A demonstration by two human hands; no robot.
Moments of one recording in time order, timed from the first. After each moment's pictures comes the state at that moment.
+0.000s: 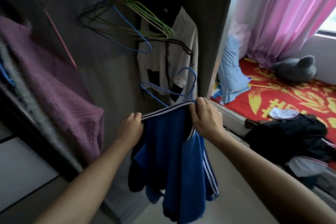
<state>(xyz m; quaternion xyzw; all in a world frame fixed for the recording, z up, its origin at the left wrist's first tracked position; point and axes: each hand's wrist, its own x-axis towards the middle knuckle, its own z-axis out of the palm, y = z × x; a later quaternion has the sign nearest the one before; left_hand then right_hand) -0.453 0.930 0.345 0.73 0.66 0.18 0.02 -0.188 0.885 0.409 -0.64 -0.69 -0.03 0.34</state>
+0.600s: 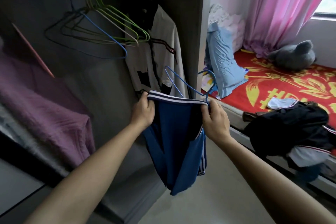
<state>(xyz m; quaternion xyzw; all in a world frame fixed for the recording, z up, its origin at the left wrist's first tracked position) -0.328 0.933 0.419 0.66 0.60 0.40 0.20 -0.100 0.867 0.383 -0.66 -0.58 0.08 0.47</state>
